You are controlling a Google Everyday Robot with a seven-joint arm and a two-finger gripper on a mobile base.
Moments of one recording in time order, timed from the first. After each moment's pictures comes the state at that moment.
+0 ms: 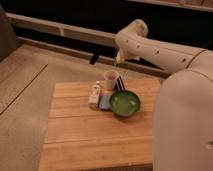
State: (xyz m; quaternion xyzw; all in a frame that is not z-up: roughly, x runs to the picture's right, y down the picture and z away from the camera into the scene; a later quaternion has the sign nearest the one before) arm 0.121 -0.180 0.805 -0.02 0.07 0.66 0.75
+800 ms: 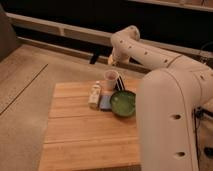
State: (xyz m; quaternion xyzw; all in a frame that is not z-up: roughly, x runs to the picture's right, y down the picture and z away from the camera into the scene) arm 0.087 -0.160 0.882 -0.10 0.06 0.65 0.75
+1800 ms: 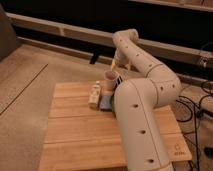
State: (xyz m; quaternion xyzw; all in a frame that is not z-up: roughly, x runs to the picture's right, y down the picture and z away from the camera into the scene) arm 0.104 -0.123 0.942 -0.20 0.15 0.65 0.72
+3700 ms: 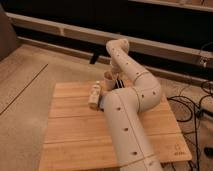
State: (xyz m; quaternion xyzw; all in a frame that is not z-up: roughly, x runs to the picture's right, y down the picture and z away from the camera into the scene) arm 0.084 -0.063 0.988 -0.25 0.22 0.60 0.73
